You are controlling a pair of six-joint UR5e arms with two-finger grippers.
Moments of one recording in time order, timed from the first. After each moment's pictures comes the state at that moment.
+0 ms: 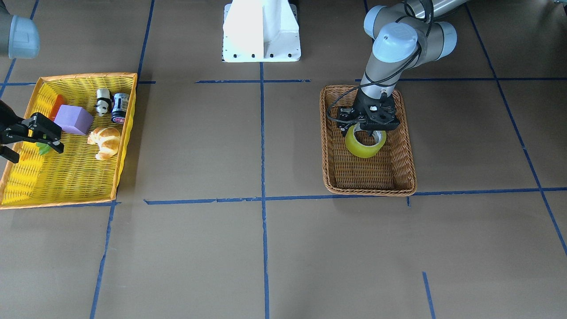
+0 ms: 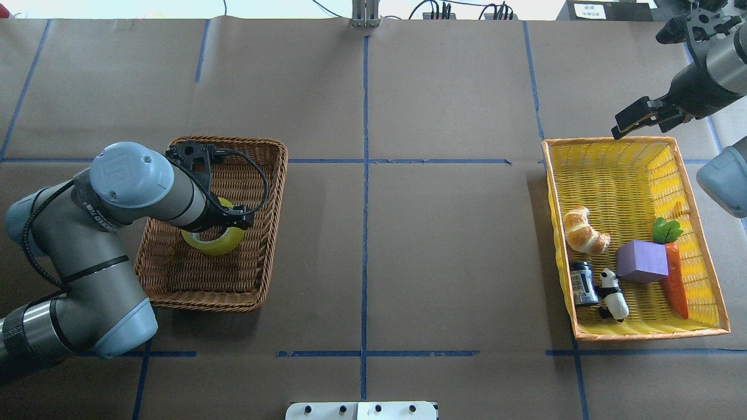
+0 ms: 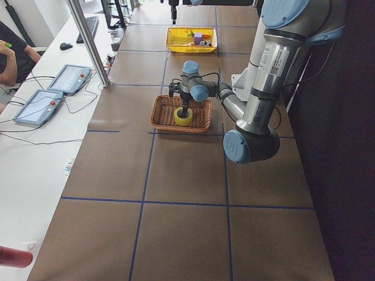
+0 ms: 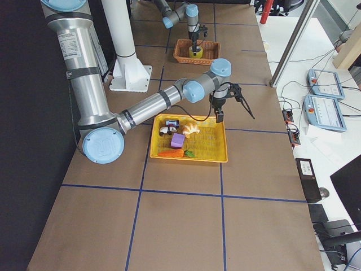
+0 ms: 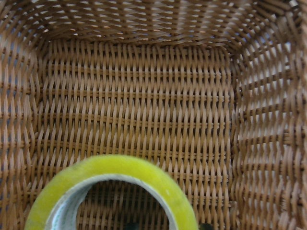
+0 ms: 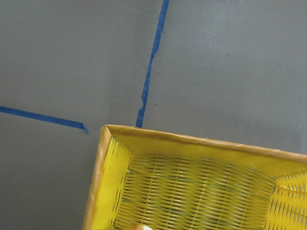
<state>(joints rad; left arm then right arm) -0.59 -1.91 -1.83 -1.75 -1.86 -1.13 1.14 -1.36 1.85 -1.52 2.27 0.48</state>
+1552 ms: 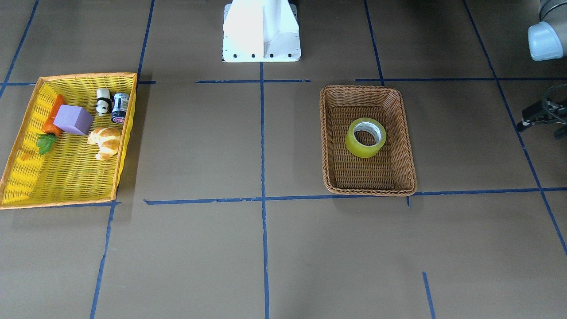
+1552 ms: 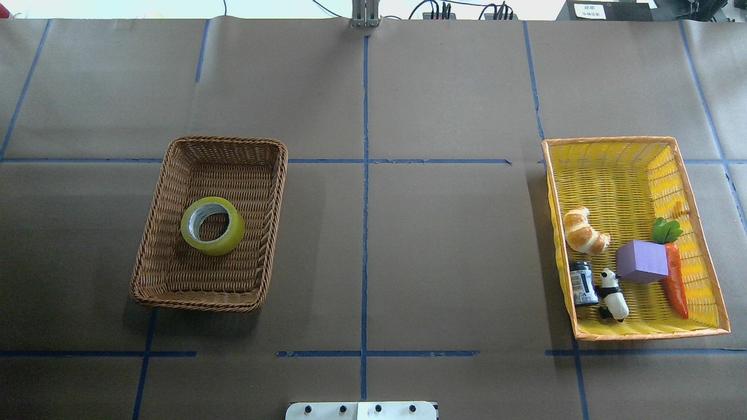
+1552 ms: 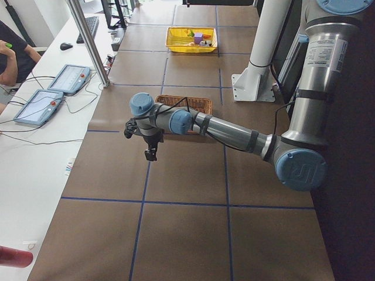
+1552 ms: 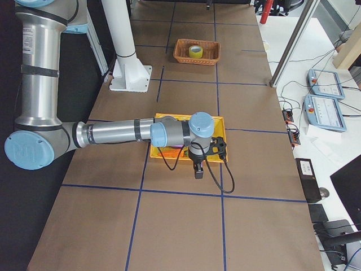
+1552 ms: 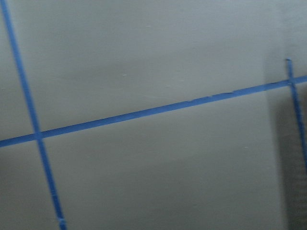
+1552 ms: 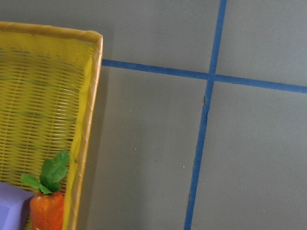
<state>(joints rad) -1.37 -1.69 -1.69 -1.51 -2.40 -0.06 1.49 -1.69 1.78 -1.57 2.37 -0.02</state>
